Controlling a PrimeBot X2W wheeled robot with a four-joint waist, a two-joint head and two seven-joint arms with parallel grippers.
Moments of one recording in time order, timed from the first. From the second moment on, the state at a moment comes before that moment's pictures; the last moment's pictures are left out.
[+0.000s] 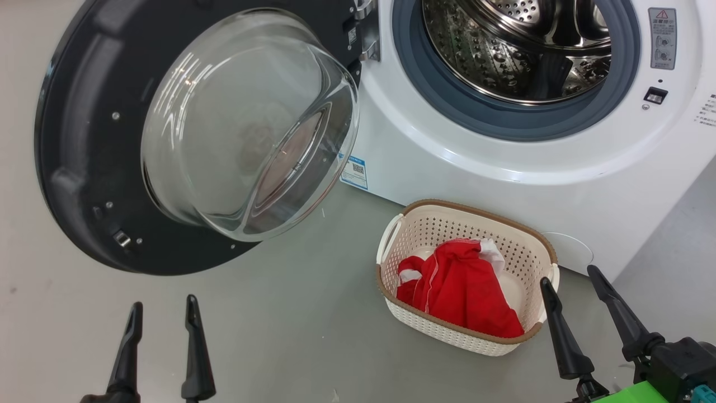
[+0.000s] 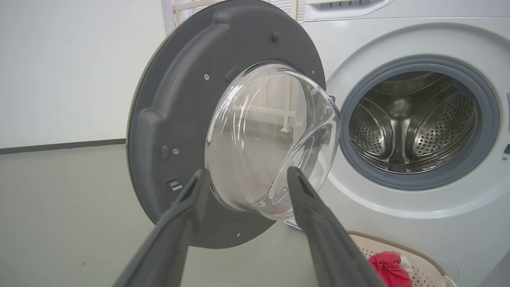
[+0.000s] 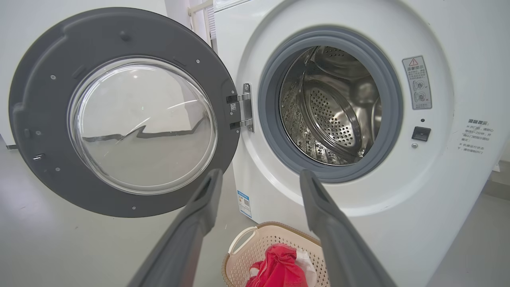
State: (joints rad) left arm 0.04 0.32 -0.32 -0.19 -0.40 0.49 -0.25; right arm 0.18 -0.04 -0.01 -0.20 0.18 0.13 -0.10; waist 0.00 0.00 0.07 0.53
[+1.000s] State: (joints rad) left arm -0.18 0.19 0.16 -0.24 -0.71 0.31 -0.26; right arm 0.18 -0.04 -0.01 -0.21 0.18 0.13 -0.08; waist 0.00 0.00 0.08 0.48
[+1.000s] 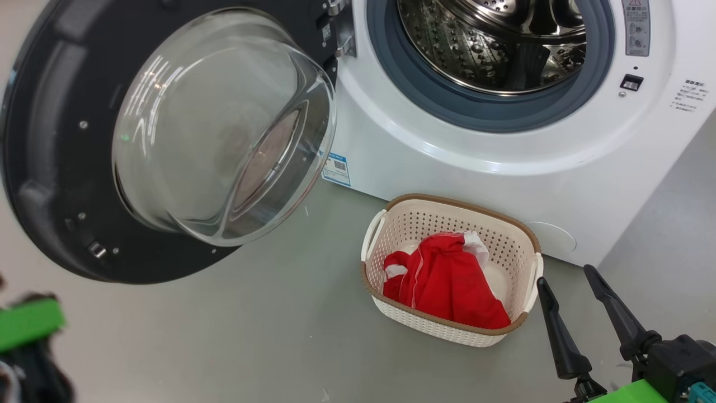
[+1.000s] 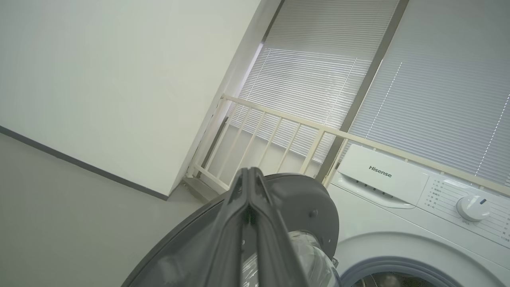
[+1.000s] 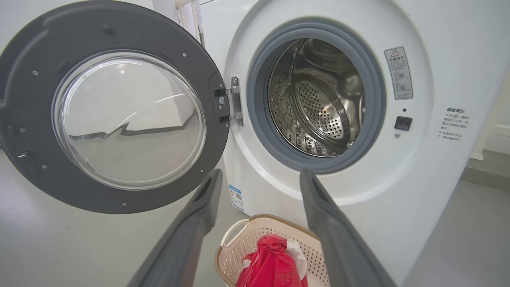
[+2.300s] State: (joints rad) left arm -0.89 0.39 0.50 0.72 -1.41 0.34 0.28; right arm 0.18 -0.04 0.01 -0.23 0.18 0.13 -0.06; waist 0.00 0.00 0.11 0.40
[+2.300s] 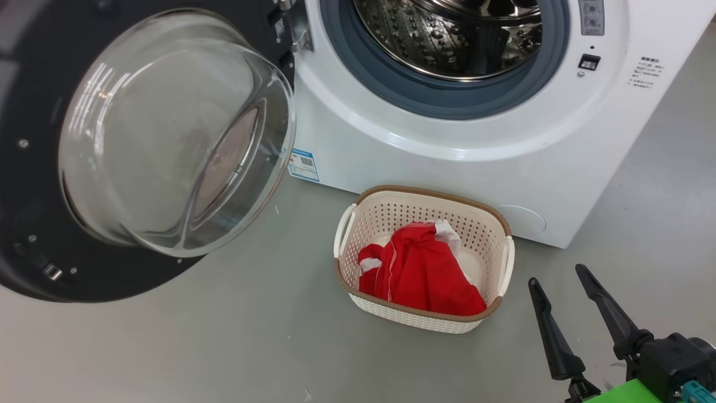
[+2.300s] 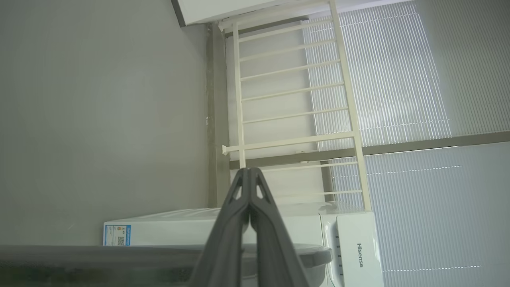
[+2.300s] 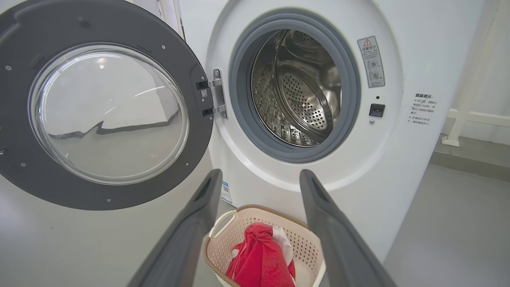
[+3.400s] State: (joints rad) left arm -0.88 0.46 0.38 0.83 -1.36 0.24 0.50; right arm 0.16 -0.04 0.01 -0.23 0.17 0.13 -0.05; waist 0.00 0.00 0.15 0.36
